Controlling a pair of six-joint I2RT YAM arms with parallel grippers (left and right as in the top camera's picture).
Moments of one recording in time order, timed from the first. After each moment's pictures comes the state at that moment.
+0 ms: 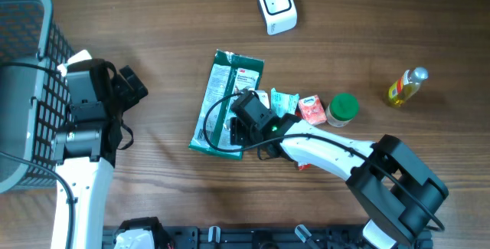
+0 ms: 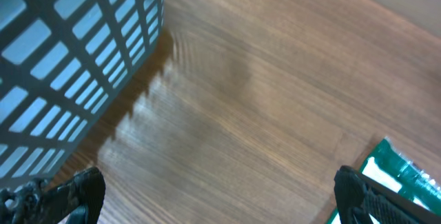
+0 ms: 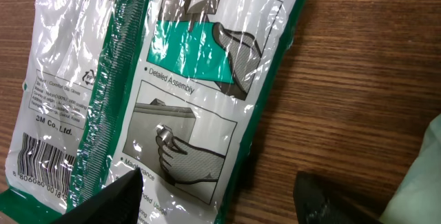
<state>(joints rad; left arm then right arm) 0.09 1.10 0.95 -0.64 -0.23 -0.42 0.82 1.79 0.94 -0.25 0.01 0.76</state>
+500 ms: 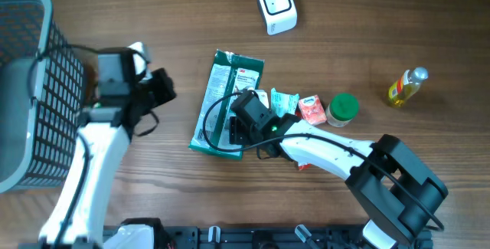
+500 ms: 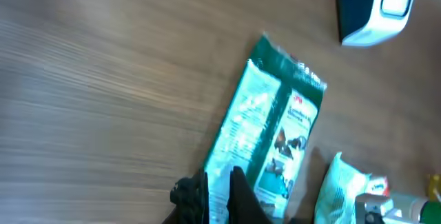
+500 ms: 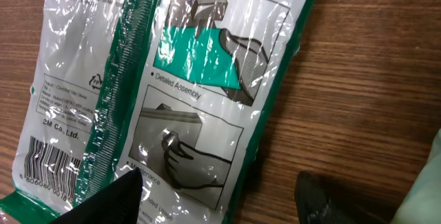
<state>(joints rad) -0.02 1.31 0.95 -0.57 0.23 -0.44 0.82 1.80 0.94 -0.23 0.00 0.76</state>
